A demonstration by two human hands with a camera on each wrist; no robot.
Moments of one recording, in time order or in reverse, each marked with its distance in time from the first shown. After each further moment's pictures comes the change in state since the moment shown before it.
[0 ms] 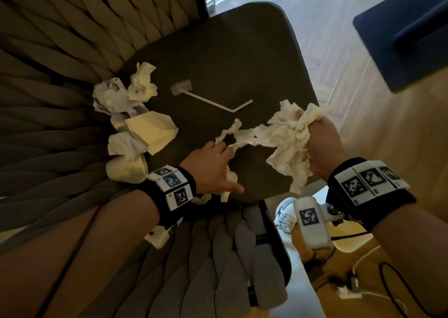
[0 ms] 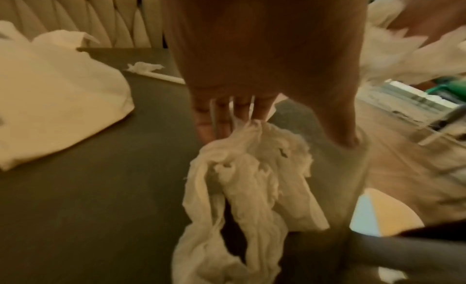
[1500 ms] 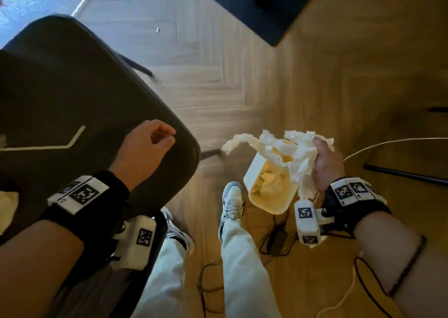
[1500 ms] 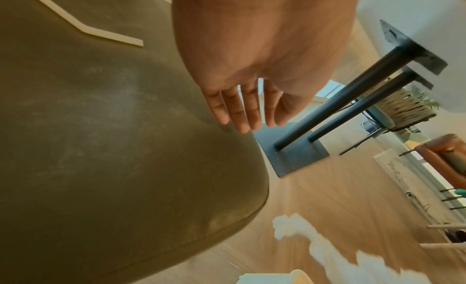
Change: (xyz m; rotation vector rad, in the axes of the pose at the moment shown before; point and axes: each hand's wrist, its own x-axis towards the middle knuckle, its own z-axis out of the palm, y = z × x) left_hand 0.098 0.175 -0.046 -0.581 0.238 -0.002; right_hand 0.028 0.177 -0.307 0.283 0.625 0.335
